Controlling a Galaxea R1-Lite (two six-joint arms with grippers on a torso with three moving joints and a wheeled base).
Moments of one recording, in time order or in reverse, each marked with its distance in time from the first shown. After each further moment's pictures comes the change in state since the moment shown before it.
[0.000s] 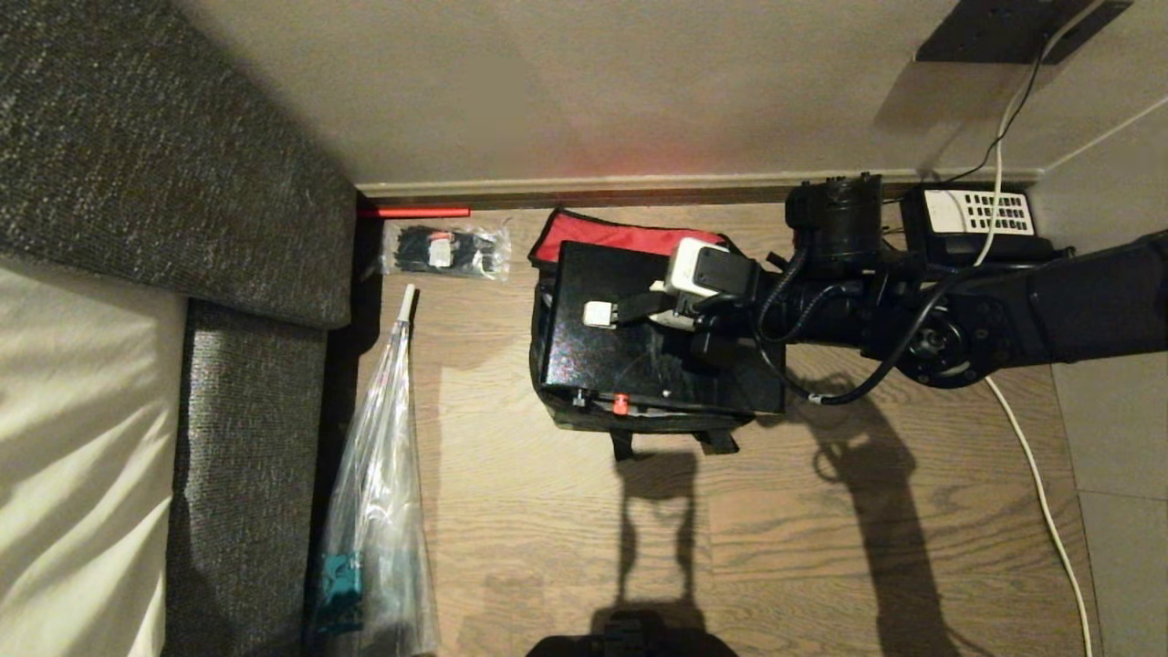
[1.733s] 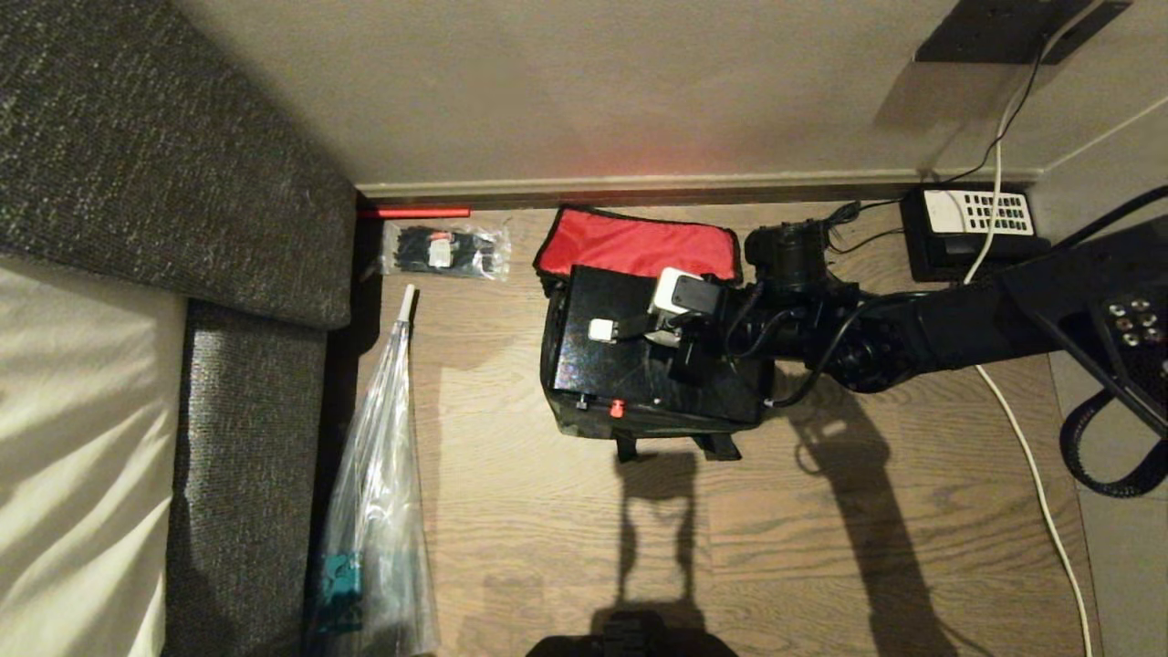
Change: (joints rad) left arm 0.000 0.005 0.000 0.000 0.000 0.000; right arm -0.056 0.196 -0.111 -0.008 -0.012 0.050
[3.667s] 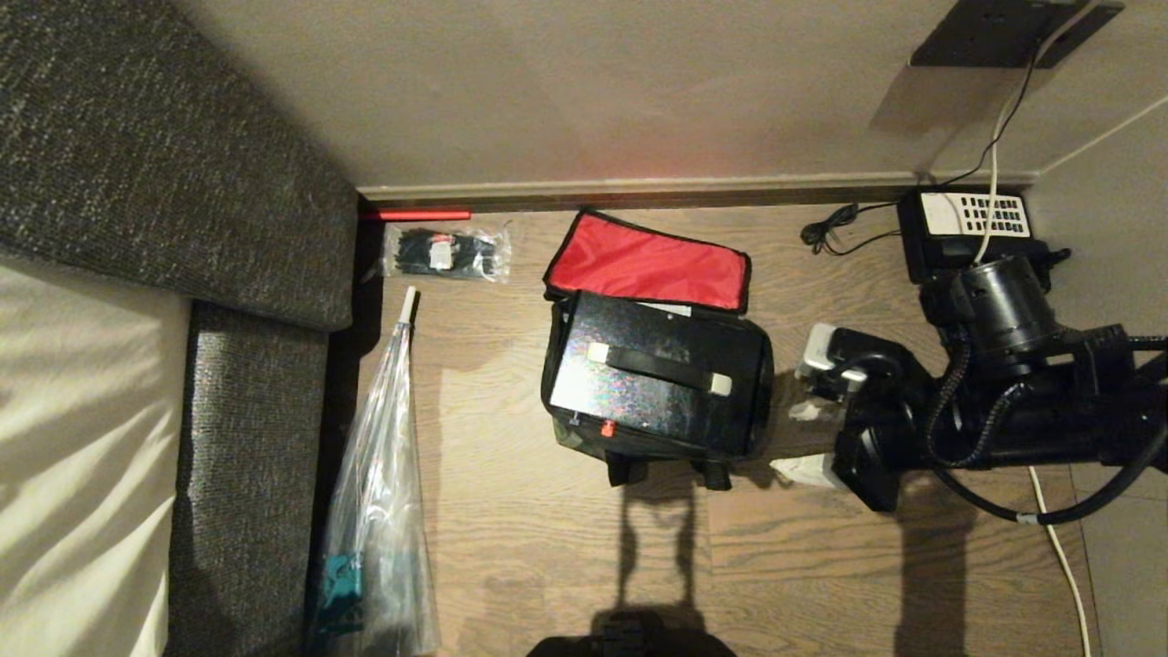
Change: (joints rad) left arm 0.000 0.000 0.000 0.000 0.000 0.000; right arm -0.061 -0.524 0.539 0.396 -0.094 0.315
